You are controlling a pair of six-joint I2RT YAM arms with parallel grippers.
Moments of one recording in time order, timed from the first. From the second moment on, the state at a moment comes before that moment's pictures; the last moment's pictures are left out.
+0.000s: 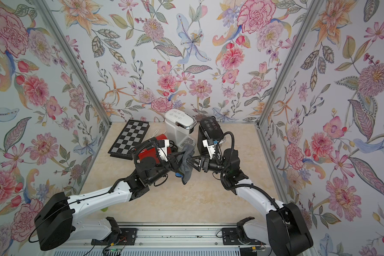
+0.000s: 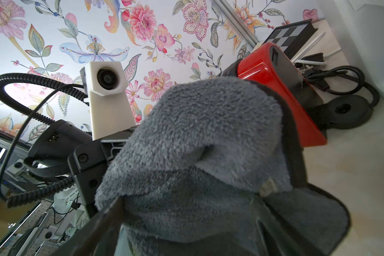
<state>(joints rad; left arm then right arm) -0.87 1.33 0.76 0.57 -0.01 -0.68 0.42 1.25 0.61 0.60 -0.91 0.85</state>
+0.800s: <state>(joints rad) -0.85 1.37 0.73 0.63 0.05 -0.72 0.39 1.29 0.61 0.71 -0.91 0.94</state>
